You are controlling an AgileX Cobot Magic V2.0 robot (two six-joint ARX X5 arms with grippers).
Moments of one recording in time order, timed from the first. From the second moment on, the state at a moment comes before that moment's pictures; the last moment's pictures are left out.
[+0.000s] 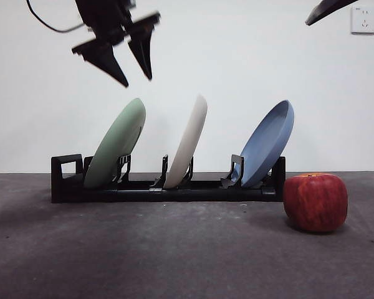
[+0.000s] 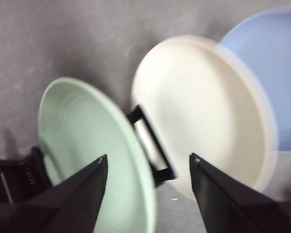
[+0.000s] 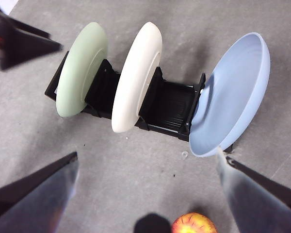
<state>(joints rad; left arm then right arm) -0.34 2.03 2.15 -1.00 0.13 -0.07 0.27 1.44 1.63 -0.92 -0.31 0.09</state>
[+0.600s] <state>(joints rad) -0.35 2.12 2.15 -1.01 0.08 -0.06 0.27 1.44 1.63 -0.92 -0.27 0.09</state>
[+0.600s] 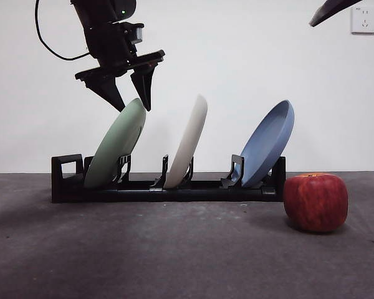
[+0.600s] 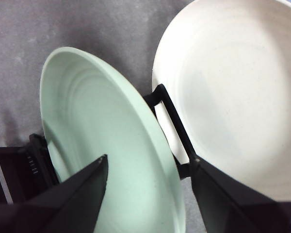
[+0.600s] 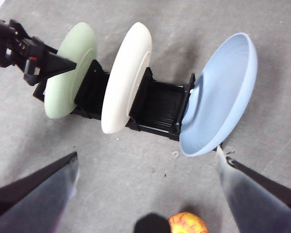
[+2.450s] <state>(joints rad) -0.55 1.21 2.06 -1.33 0.09 0.04 0.27 1.45 1.64 -1.00 -0.27 0.06</state>
